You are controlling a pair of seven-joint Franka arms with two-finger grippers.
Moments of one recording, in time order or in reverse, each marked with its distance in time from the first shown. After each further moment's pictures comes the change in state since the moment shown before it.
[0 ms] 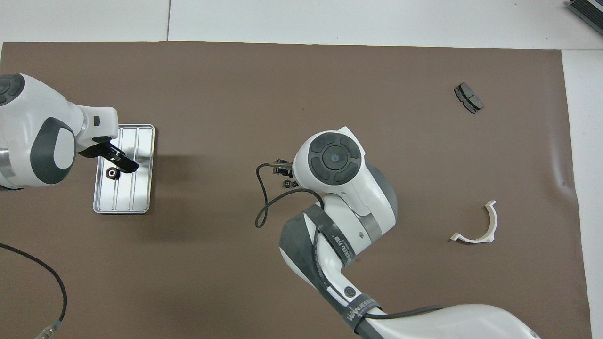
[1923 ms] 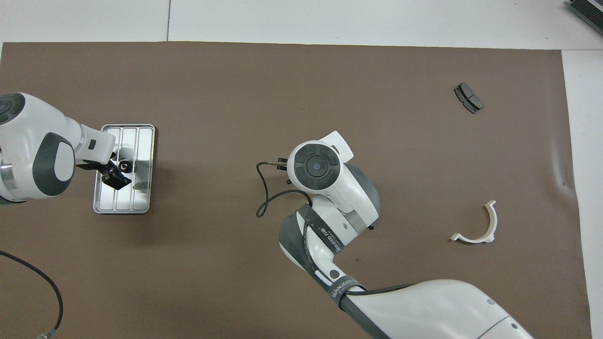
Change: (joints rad) left arm 0.033 -0.004 0.000 -0.094 0.000 0.057 0.349; right arm -0.036 0.039 -0.031 -0.032 -0.075 0.102 0.054
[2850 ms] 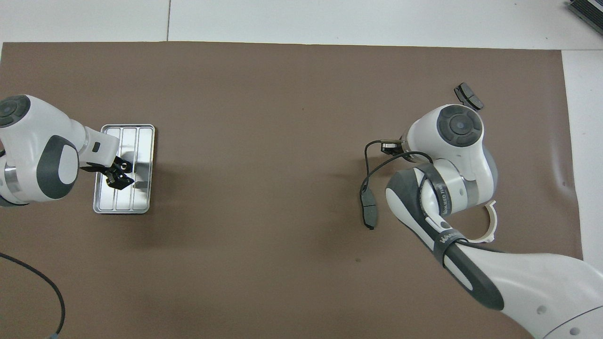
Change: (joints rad) left arm -0.011 -0.020 -0.002 -0.023 0.000 0.001 -0.001; right arm -0.519 -0.087 -0.002 -0.194 -0.001 0.024 -0.638
